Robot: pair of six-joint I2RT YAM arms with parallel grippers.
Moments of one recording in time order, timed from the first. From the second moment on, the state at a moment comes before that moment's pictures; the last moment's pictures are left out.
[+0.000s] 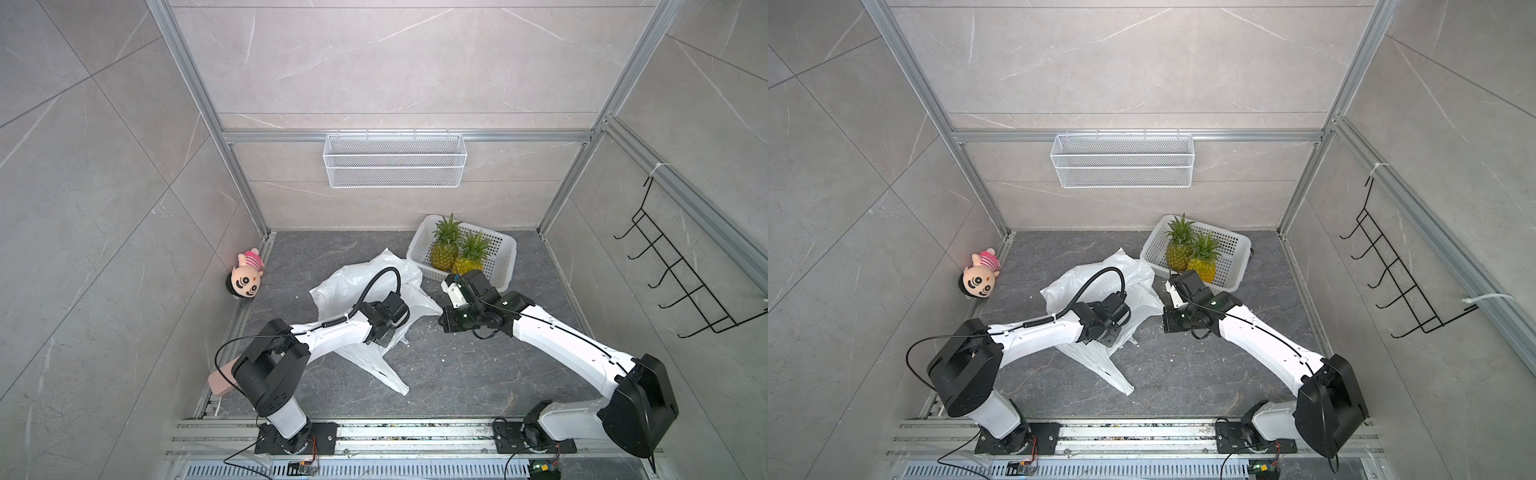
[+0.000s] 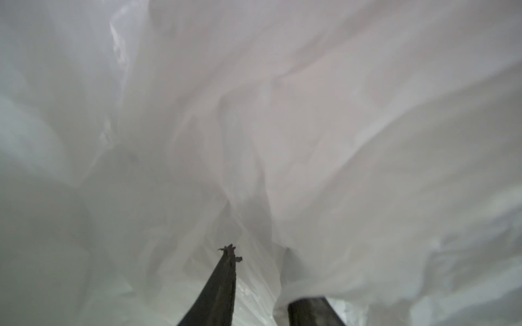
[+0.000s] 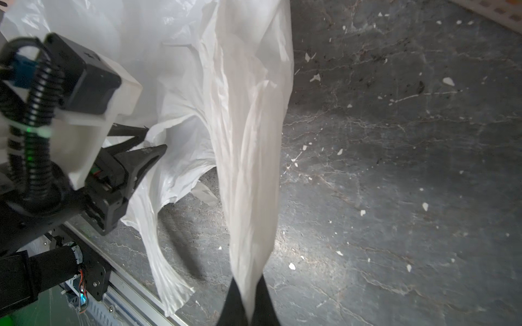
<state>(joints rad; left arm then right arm) -0.82 1.63 1.01 -0.62 -0.36 -0.24 0.60 1.36 1.03 -0.68 -0.20 0.43</state>
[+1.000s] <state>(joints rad) -0.63 1.30 1.22 -0.78 0.01 -0.27 0.33 1.43 1.40 -0.75 0.12 0.34</state>
